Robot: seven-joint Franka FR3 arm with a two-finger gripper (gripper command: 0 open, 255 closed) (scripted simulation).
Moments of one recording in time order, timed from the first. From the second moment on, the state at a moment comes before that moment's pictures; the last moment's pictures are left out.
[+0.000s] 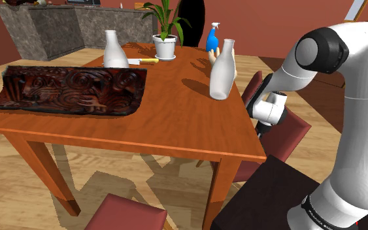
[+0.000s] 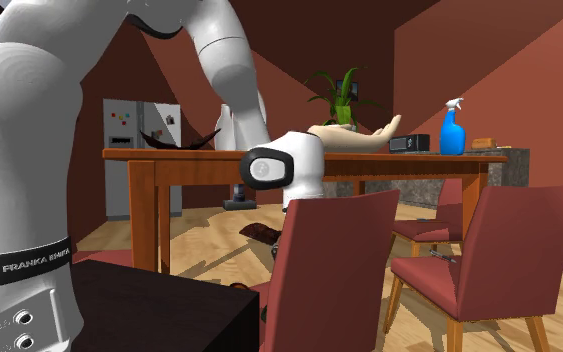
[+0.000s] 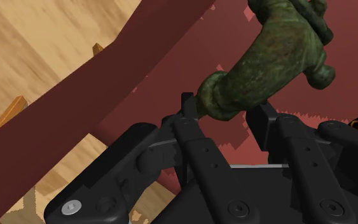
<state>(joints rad) -0.23 0.46 -0.39 -2.44 0.67 2.81 -1.42</state>
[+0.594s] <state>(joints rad) -0.13 0.34 -0.52 -2.48 0.53 2.73 -1.31</state>
